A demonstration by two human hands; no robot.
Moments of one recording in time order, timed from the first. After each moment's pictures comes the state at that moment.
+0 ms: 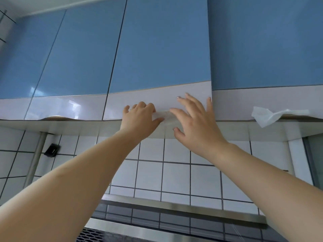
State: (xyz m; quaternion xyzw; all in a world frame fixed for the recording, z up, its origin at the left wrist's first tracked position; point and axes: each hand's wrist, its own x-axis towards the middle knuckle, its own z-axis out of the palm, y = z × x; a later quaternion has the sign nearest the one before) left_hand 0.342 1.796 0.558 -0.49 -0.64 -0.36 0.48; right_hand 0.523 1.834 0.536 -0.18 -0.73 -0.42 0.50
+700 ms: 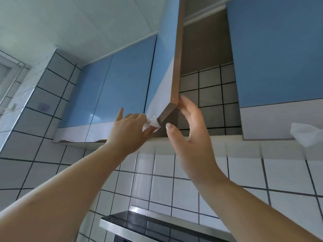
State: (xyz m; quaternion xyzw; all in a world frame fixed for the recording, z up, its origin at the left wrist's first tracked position) left_hand 0.321 1.683 0.557 -0.42 -0.61 -0.32 0.59; right_hand 0.501 1.739 0.517 0.21 -0.72 0.22 0.62
